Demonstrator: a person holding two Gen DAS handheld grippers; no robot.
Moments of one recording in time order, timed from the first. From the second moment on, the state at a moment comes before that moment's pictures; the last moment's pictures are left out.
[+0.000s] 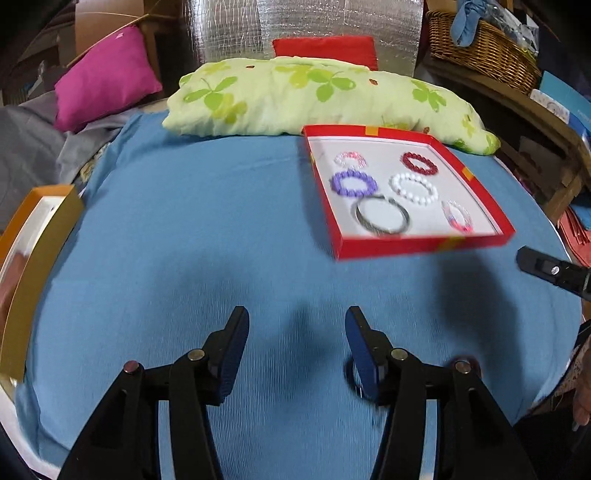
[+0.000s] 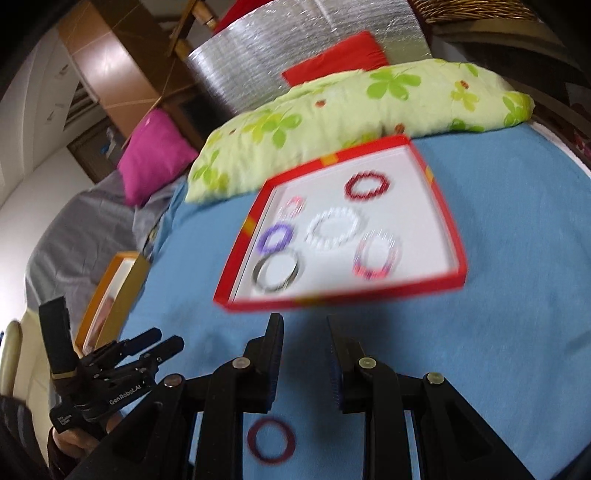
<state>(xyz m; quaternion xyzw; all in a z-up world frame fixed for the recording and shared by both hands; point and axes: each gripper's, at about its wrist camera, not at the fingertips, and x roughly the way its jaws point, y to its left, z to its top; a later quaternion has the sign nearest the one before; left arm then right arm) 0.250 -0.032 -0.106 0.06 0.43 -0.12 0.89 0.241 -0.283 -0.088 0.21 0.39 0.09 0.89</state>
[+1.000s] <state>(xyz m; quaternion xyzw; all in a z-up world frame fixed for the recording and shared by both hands) 0.213 -0.058 -0.134 0.05 0.45 -0.20 0.87 0.203 -0.231 -0.135 0.07 0.44 0.06 0.89</state>
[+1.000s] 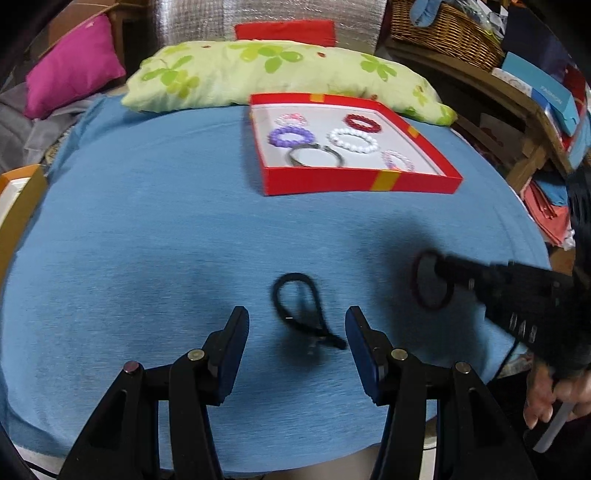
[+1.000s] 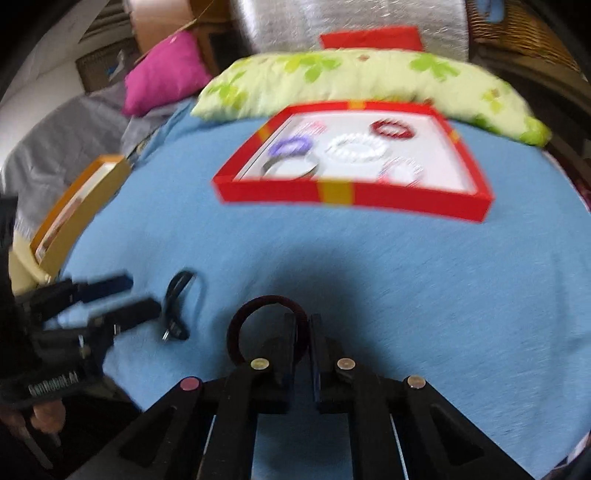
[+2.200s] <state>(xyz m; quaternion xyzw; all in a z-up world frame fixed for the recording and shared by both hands) 0.224 -0.054 -0.154 0.00 0.49 -0.17 0.86 0.212 -0.281 -0.155 0.17 0.46 0.00 0.87</state>
